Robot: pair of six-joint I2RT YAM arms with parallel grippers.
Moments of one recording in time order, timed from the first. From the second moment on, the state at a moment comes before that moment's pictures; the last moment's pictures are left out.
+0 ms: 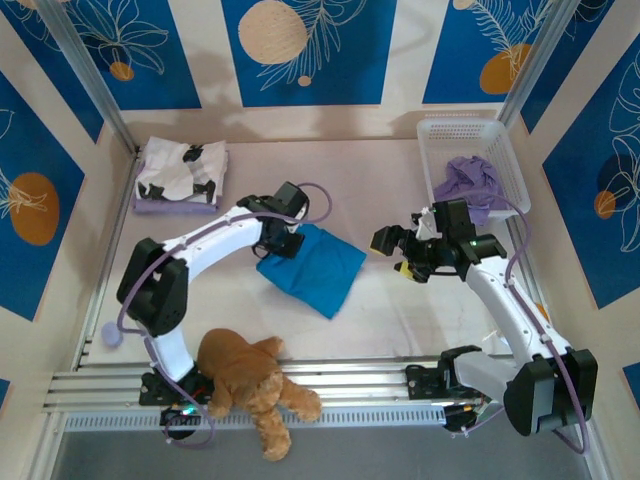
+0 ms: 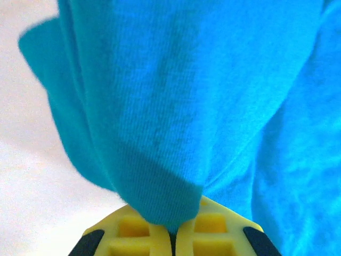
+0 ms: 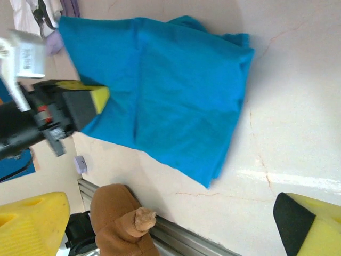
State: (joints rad) left arm -0.65 1.75 1.39 -0.87 -0.11 -0.16; right arm 0.19 1.09 0.88 -0.78 -0.62 0.68
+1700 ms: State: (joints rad) left arm -0.11 2.09 2.48 -1.24 -0.13 0.23; right arm 0.18 1.41 1.11 -0.86 -0.60 0.60
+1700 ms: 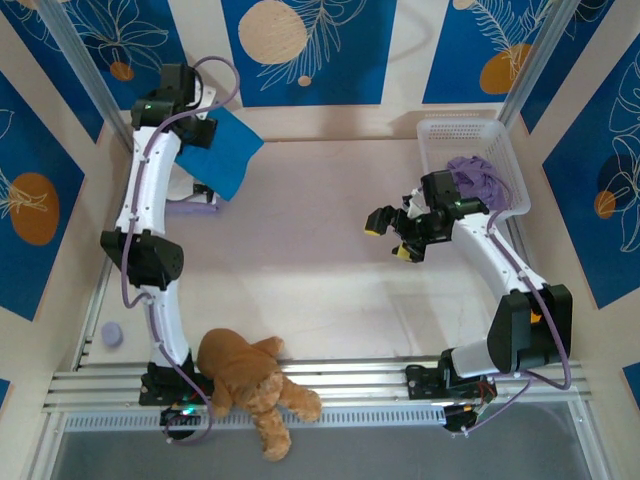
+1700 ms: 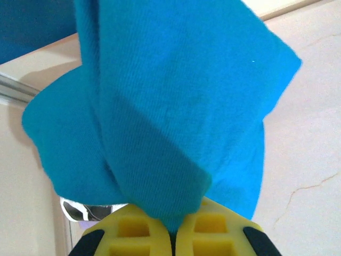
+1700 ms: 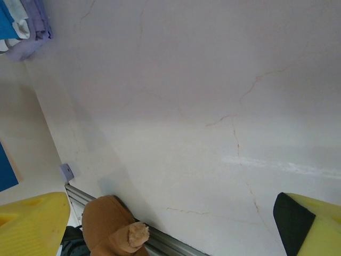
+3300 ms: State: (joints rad) left arm 0.11 2.25 2.48 -1.16 -0.08 0.24; right arm 0.26 1.49 1.27 -0.94 -0.57 0.60
